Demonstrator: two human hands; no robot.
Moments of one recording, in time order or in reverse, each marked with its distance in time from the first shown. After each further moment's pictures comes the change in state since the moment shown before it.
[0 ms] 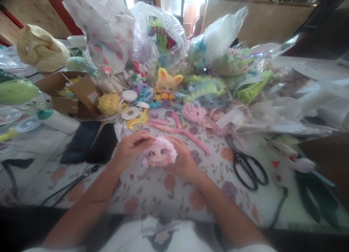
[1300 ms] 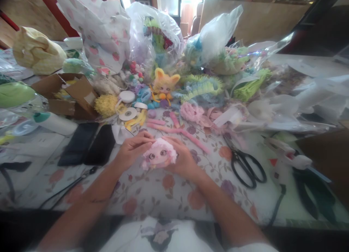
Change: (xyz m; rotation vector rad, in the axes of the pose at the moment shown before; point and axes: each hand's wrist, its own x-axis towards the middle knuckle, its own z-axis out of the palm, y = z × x) left_hand -0.001 -0.012 -0.001 -0.107 -0.151 0.009; right_hand -0.001 0.005 -0.007 0.068 -0.049 0.033
